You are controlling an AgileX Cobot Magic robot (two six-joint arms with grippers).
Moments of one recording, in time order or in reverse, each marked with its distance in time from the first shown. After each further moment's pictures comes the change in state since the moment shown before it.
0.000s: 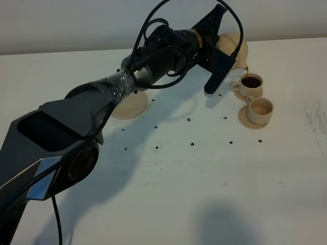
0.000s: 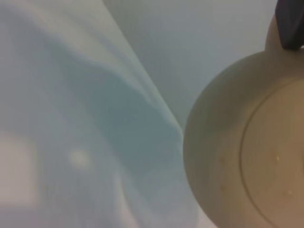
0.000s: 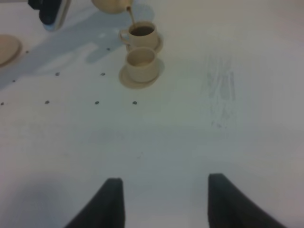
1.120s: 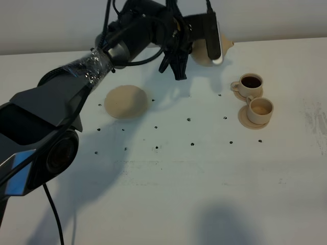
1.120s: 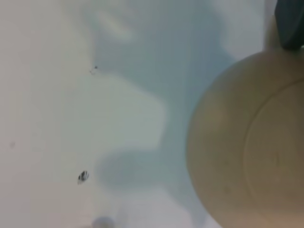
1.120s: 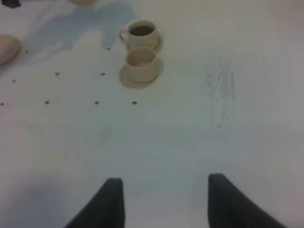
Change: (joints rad) left arm 0.066 -0.089 -0.046 -0.175 0.410 -0.642; right arm 0.000 0.000 0.000 0.000 0.000 0.000
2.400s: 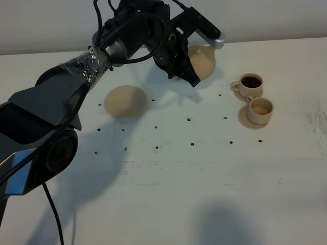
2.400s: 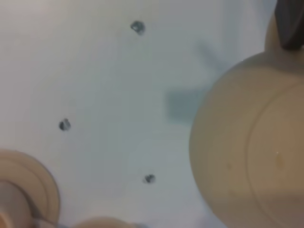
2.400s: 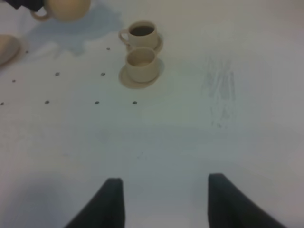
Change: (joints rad) left arm 0.001 0.002 -0.012 -0.077 0.264 -0.554; right arm 0.000 0.000 0.000 0.000 0.000 0.000
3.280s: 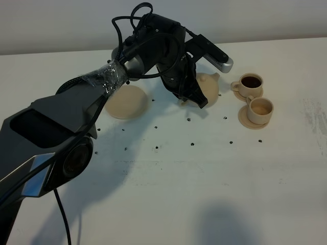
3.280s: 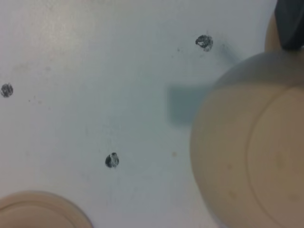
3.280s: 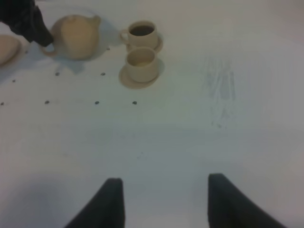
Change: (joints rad) left arm -0.036 0.074 -0.001 -0.006 0.063 -0.058; right arm 0.000 0.000 0.000 0.000 0.000 0.000
